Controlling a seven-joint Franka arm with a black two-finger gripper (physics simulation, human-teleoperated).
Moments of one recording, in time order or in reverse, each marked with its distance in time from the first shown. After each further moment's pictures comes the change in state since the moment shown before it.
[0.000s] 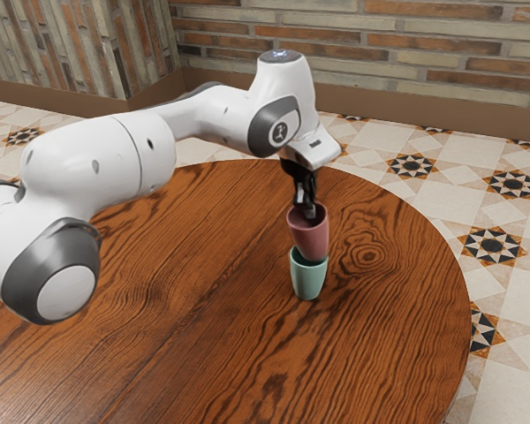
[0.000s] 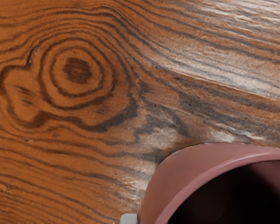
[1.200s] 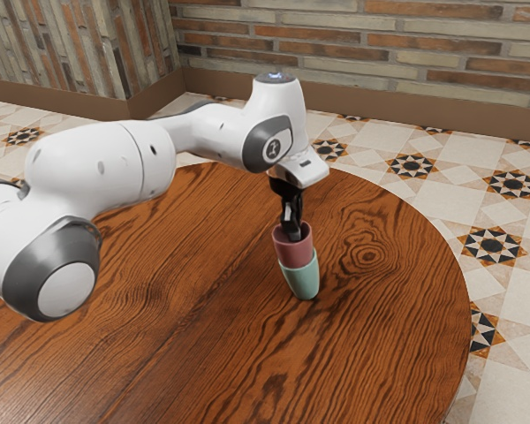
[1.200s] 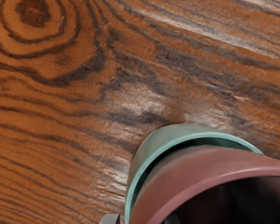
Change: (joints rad) arm 0.016 0.006 0.003 -0.082 -0.007 -0.011 0.003
